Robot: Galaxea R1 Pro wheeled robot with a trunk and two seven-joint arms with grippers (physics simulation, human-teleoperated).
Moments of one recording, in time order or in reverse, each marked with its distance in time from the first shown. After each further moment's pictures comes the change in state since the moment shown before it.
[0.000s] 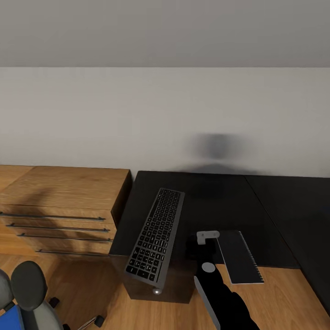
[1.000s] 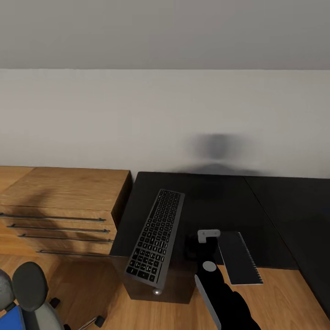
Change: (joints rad) left arm 0.000 0.000 0.000 0.000 0.000 0.000 -0.001; right arm 0.000 -0.003 -0.001 -0.022 -0.009 -0.002 -0.003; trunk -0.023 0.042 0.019
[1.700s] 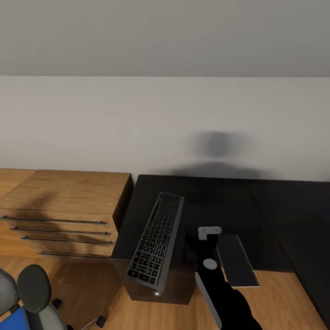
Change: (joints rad) left arm 0.000 0.000 -0.001 0.000 0.000 0.000 0.000; right arm 0.000 -0.001 0.001 -0.043 -0.002 0.008 -0.003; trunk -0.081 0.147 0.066
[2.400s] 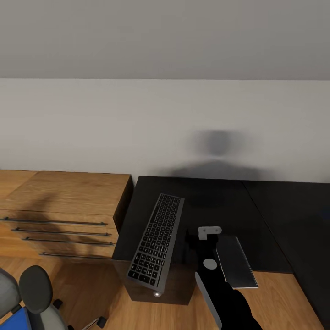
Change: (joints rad) left arm 0.000 0.000 -0.002 0.000 -0.002 0.000 -0.001; right arm 0.000 0.000 0.000 0.000 0.001 -0.002 -0.002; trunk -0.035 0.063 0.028
